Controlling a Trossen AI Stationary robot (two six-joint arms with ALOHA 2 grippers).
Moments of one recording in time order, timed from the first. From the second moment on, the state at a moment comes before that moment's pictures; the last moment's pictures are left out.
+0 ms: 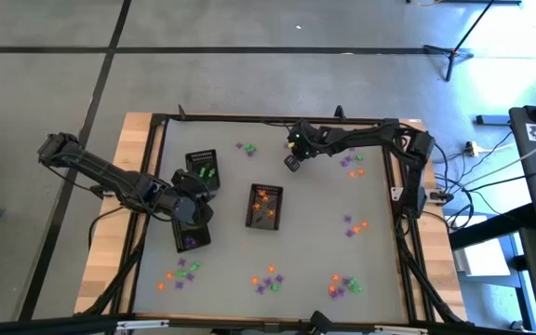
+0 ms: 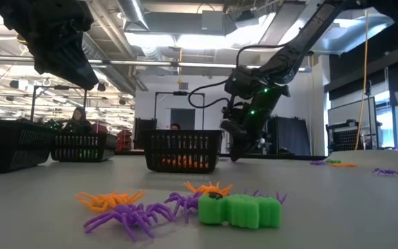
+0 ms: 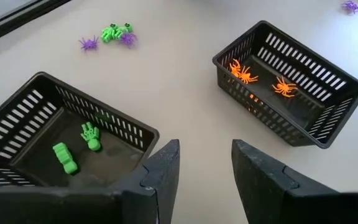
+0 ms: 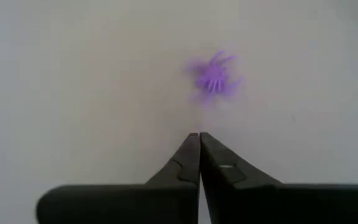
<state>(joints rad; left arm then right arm) -0.36 1.00 0.66 -0.65 -0.66 -0.91 -0.49 1.92 1.09 -0.18 0.04 0.14</state>
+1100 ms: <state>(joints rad) -0.36 1.00 0.66 -0.65 -0.66 -0.91 -0.52 1.99 1.16 -0.11 0.14 0.13</state>
